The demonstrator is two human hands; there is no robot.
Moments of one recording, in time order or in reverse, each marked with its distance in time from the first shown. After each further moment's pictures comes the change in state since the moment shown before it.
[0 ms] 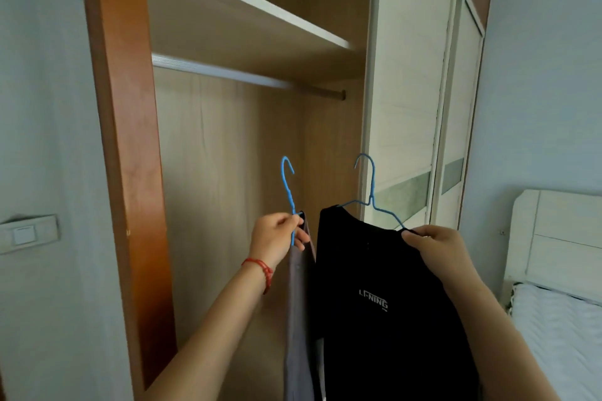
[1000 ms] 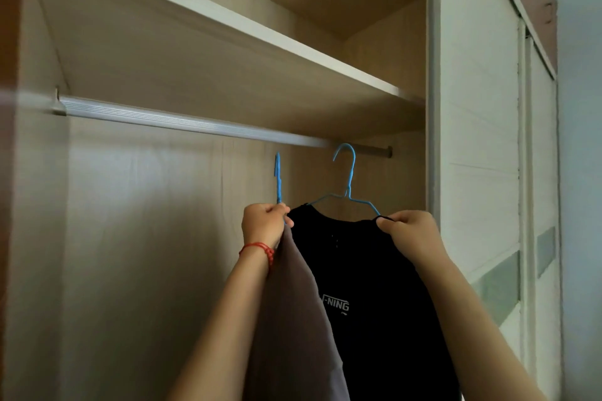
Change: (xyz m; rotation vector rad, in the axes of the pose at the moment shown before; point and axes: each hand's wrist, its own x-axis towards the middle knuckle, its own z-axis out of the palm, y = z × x) left_hand 0.257 0.034 -0.014 0.016 0.385 0.163; right_hand 0.230 -0.100 0.120 0.041 -0.057 -0.318
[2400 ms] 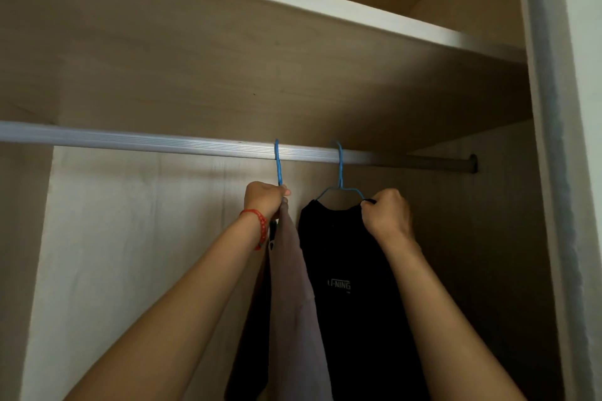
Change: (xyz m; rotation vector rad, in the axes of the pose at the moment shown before) left_hand 0.216 -0.027 0.123 0.133 0.242 0.044; right_hand 0.310 0.061 0.104 -0.103 -0.148 -0.192
